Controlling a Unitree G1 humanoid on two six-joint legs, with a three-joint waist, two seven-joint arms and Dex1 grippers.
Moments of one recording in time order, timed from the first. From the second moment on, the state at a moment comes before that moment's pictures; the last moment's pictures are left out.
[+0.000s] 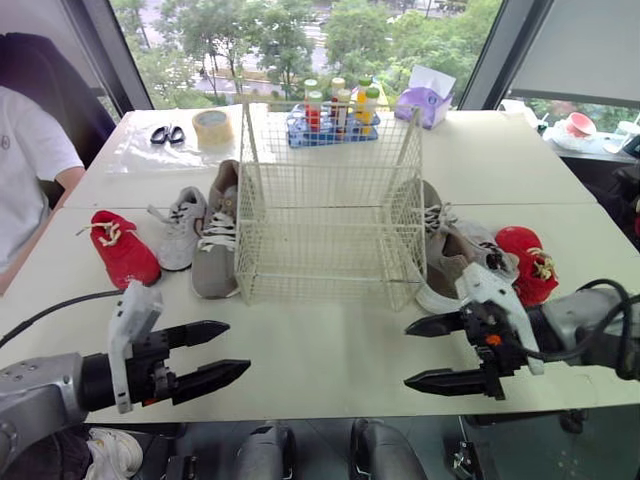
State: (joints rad) left arm 0.30 0.92 0.52 -0.67 -1.22 0.89 -0.75; right arm -0.20 -1.12 -0.12 -0.64 0.99 1.08 0.96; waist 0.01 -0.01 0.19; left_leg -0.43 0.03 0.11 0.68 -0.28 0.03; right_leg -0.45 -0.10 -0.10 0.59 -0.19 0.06
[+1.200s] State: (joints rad) left arm 0.03 1.06 0.54 -0.61 -1.20 0.86 -0.81; right arm -0.92 -1.14 0.10 -0.38 0.93 1.07 1.22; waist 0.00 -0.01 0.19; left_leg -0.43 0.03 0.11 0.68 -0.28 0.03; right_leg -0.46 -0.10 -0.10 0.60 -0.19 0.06
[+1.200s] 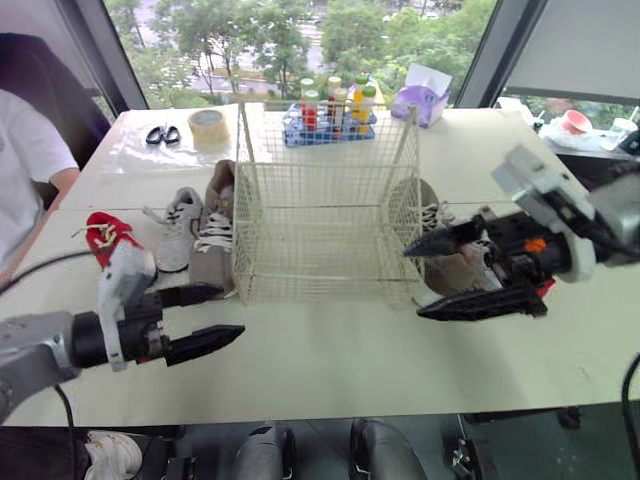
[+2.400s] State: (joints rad) left arm -0.09 0.98 0.42 -0.70 -1.23 0.82 -0.65; right arm -0.99 -0.83 0.49 -0.11 0.16 0.75 1.32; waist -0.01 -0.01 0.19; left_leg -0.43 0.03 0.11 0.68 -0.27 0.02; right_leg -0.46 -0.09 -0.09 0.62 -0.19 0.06
